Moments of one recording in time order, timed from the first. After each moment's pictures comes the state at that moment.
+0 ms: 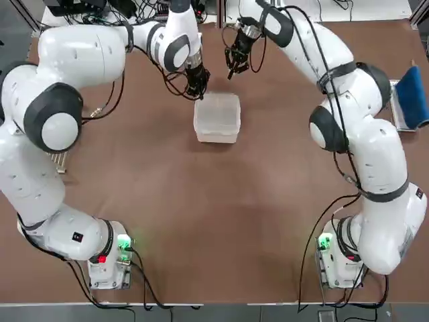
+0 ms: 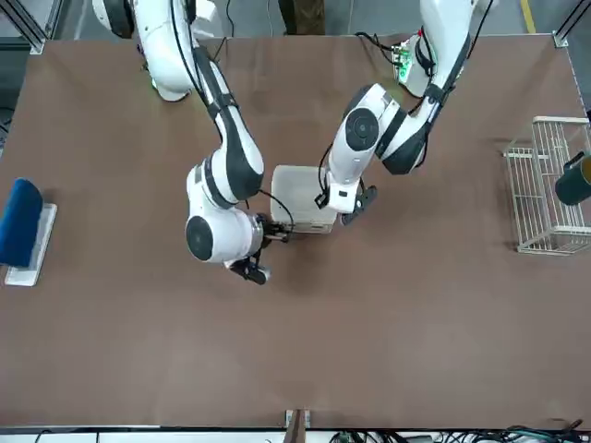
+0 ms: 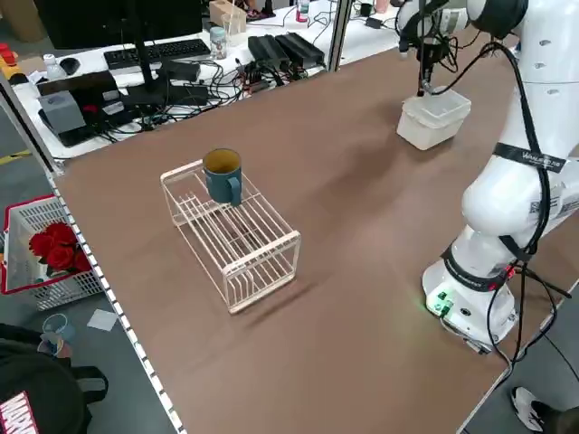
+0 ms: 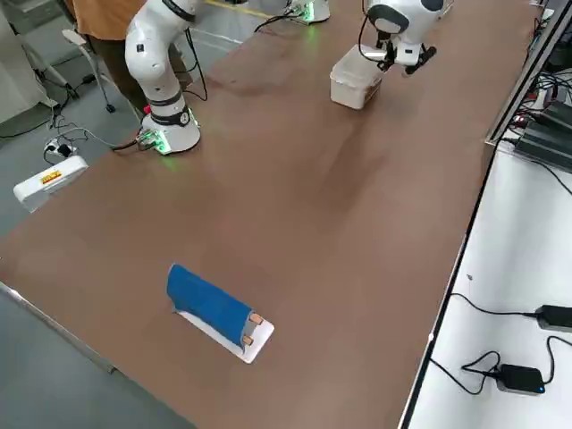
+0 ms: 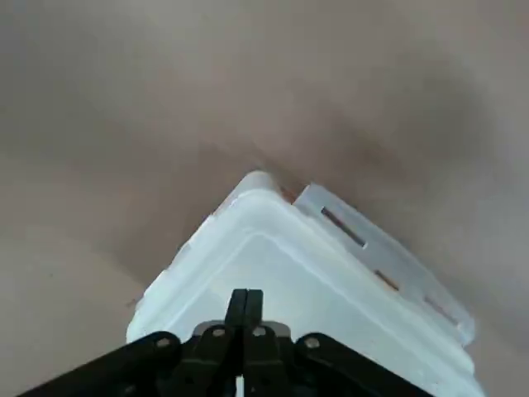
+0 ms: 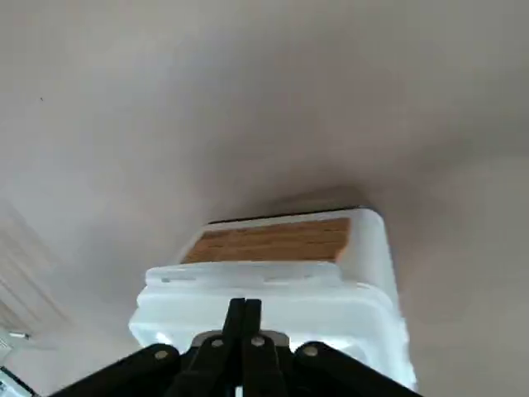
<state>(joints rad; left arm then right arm) -0.30 0.41 -0.45 -1.83 0.03 2.21 -1.37 0.76 0.84 -0.36 -1.15 0.85 1.77 0.54</state>
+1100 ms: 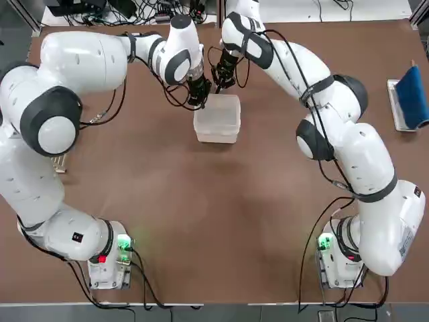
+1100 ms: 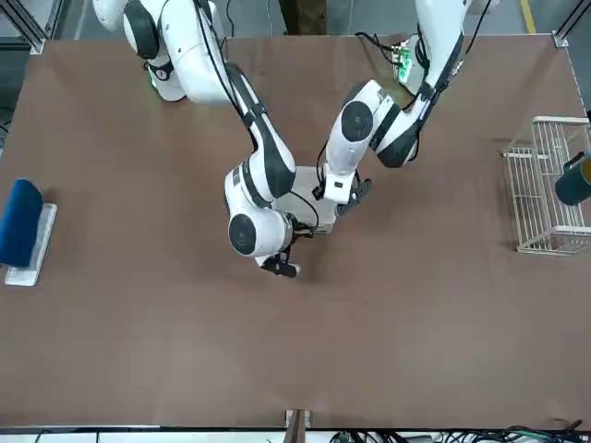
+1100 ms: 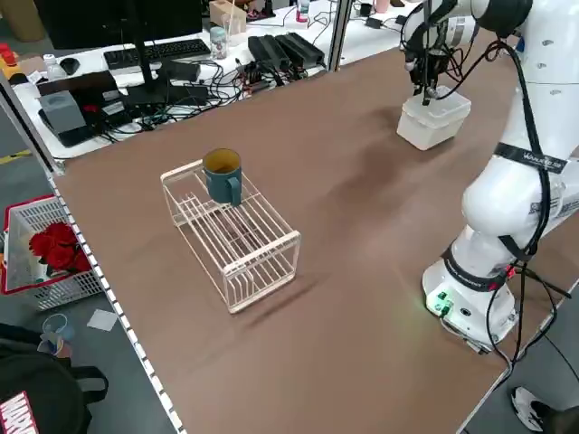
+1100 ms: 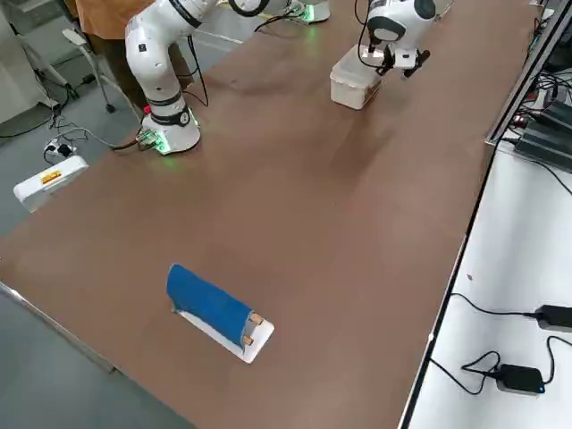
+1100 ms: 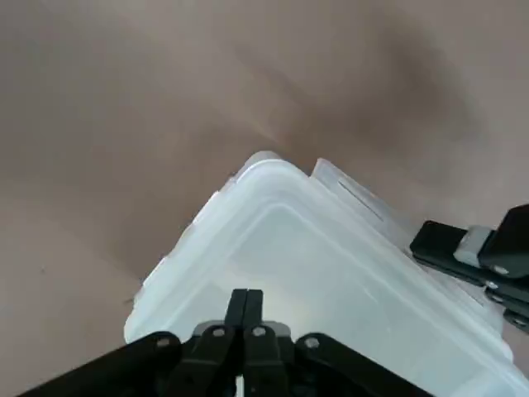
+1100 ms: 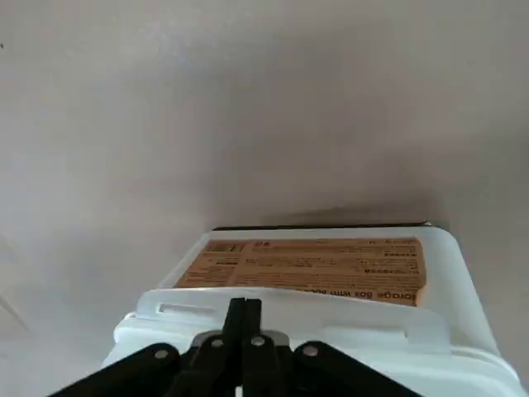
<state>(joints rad) -0.30 0.39 -0.46 -1.93 0.03 2.32 -1.38 0.82 0.95 -0.34 -1.06 0.85 1.82 0.54</state>
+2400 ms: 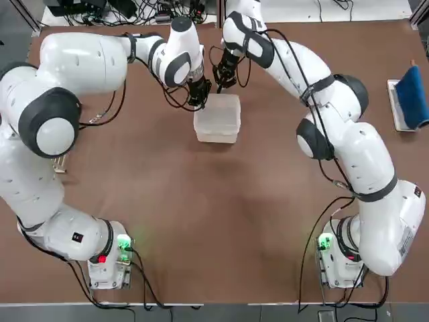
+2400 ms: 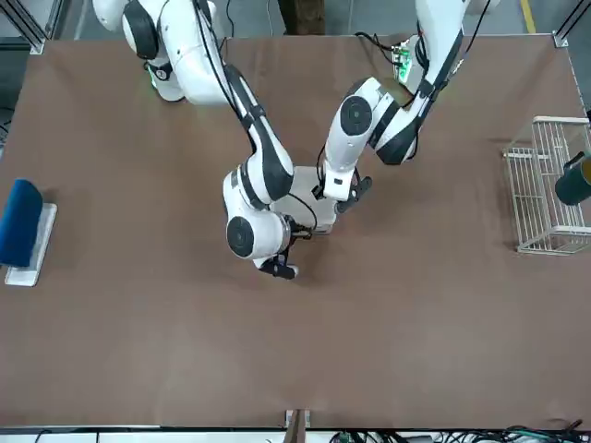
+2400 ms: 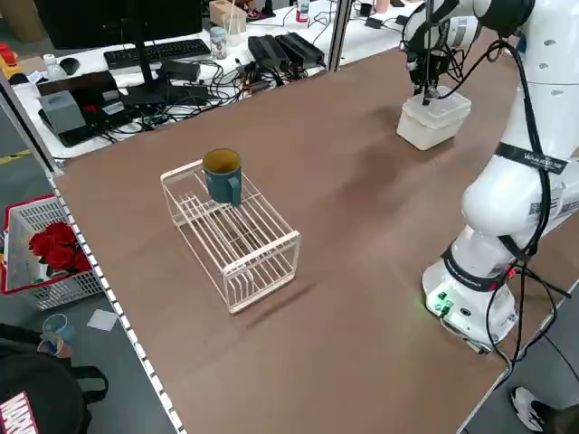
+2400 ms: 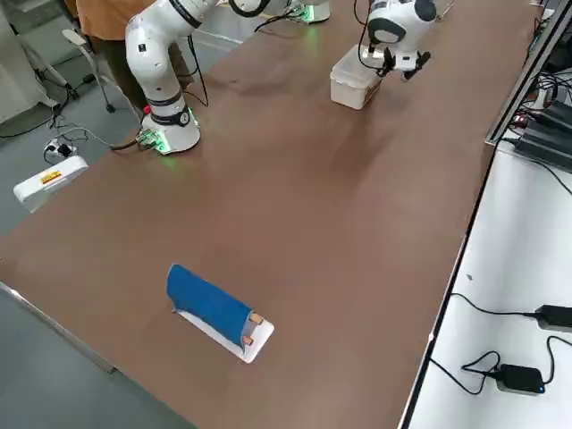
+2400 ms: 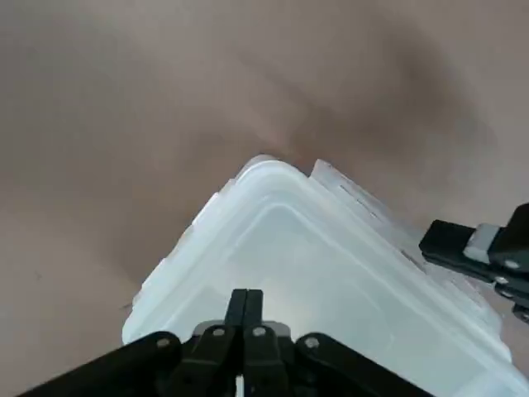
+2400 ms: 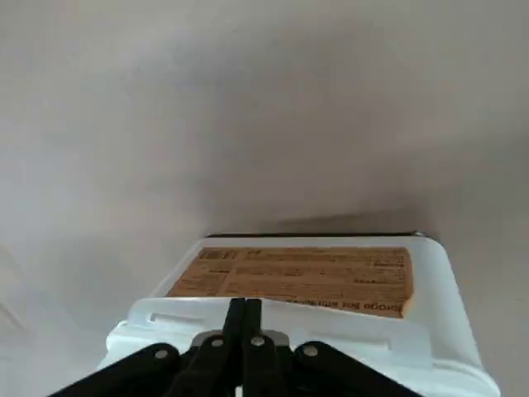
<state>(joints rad) -0.30 0.38 -0.46 -1.94 0.06 2.33 -1.40 0.81 0.96 -0.35 -1.07 0.85 1.82 0.52</state>
